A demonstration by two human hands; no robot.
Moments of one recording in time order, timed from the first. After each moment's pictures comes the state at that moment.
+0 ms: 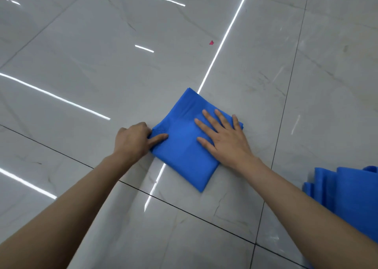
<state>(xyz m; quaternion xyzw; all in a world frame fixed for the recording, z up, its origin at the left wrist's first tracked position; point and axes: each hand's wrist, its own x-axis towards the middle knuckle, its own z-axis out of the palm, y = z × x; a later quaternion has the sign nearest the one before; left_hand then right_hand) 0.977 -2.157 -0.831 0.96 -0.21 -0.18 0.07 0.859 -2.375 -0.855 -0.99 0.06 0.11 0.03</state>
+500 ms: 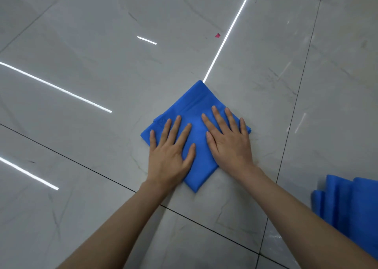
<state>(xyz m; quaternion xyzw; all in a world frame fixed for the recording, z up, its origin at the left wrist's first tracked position) 0.906 -2.195 -0.871 0.94 -0.27 -0.05 0.17 0.859 -2.362 -0.881 -0.99 0.11 -0.07 0.04</state>
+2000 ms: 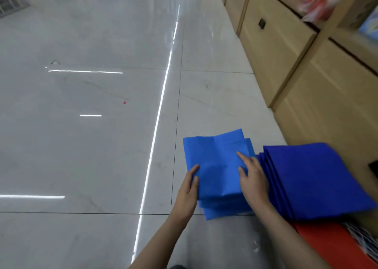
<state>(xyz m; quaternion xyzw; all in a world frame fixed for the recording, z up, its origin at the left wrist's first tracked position) 0.660 -2.306 -0.733 0.66 -0.25 -0.40 0.58 0.543 -2.457 -0.728 -0.80 0.49 -0.21 0.26</state>
